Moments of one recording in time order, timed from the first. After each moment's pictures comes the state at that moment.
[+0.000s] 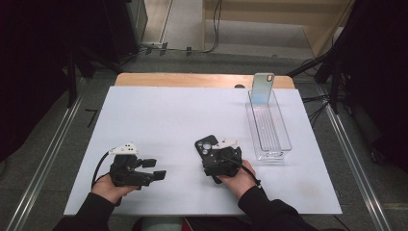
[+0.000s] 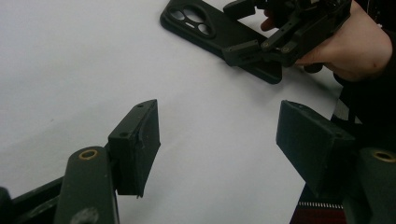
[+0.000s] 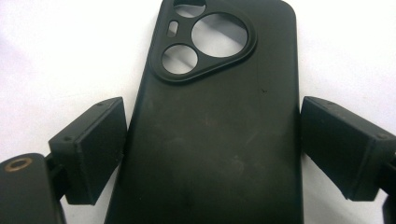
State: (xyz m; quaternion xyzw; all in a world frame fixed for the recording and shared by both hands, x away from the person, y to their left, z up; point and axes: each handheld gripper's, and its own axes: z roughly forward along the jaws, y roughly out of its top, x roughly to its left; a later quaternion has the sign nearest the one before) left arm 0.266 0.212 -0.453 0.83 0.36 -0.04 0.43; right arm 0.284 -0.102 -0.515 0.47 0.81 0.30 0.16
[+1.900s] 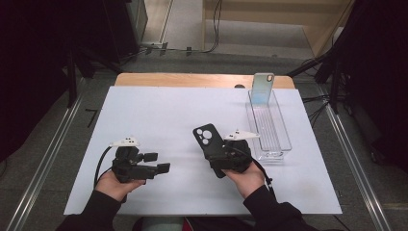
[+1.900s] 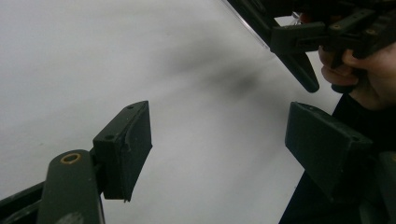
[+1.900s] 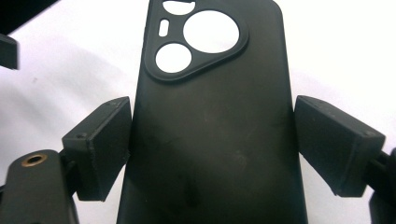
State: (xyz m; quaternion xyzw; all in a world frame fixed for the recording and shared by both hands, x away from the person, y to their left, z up) left arm 0.272 0.196 -0.431 0.80 0.41 -0.05 0.44; right arm 0.268 -0.122 -0.452 0.49 0.76 0.41 0.12
